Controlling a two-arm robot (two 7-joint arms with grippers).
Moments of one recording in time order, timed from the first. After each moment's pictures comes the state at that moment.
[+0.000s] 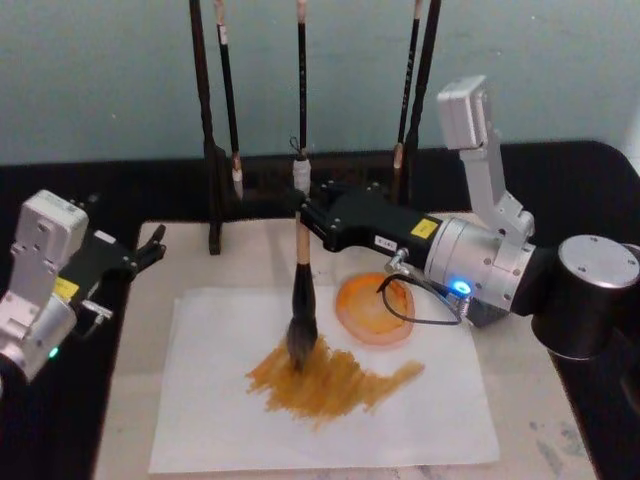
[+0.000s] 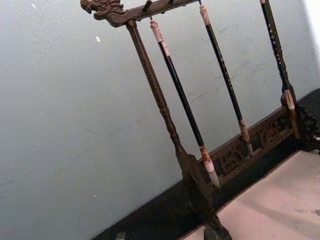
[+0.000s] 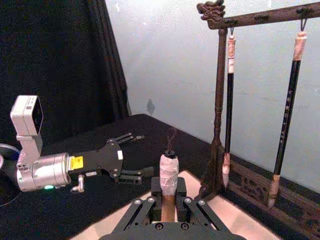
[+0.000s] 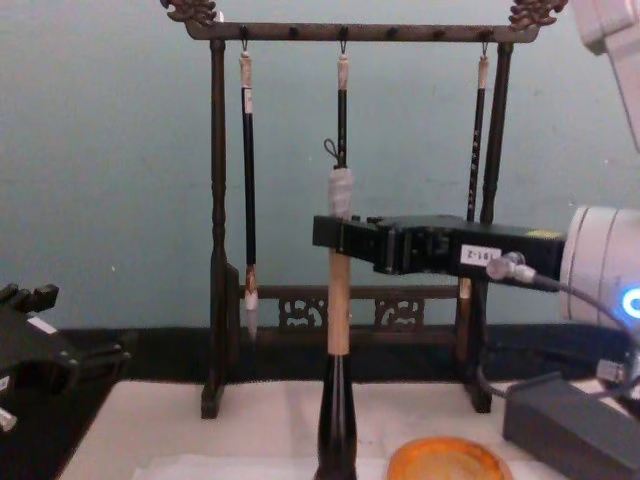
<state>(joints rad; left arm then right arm) -0.20 0.60 0.45 -1.41 -0.25 -0.12 0.03 0.45 0.48 -0.66 -1.53 0.71 0.13 0.41</state>
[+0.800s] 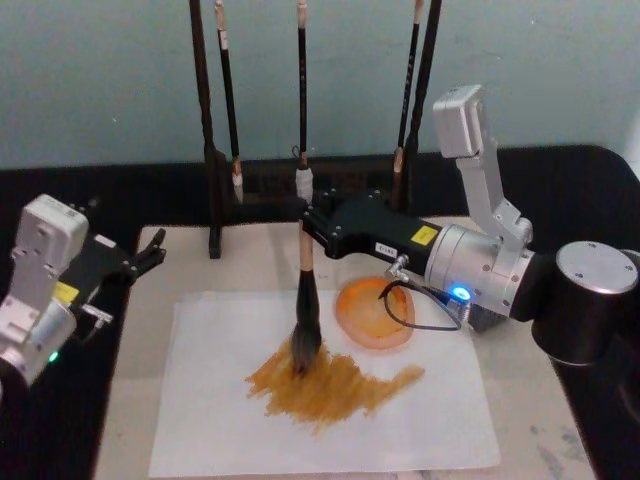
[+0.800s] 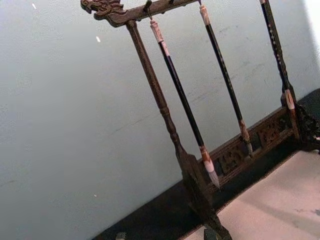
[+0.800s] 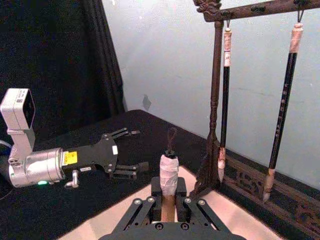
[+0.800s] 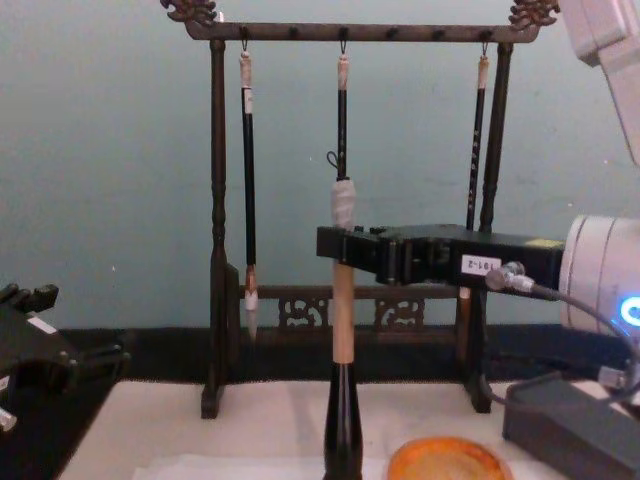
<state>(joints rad) -0.20 0.60 0.45 -1.41 -0.25 -0.12 0.03 0.45 0.47 -0.65 -1.52 0.68 0.15 0.41</state>
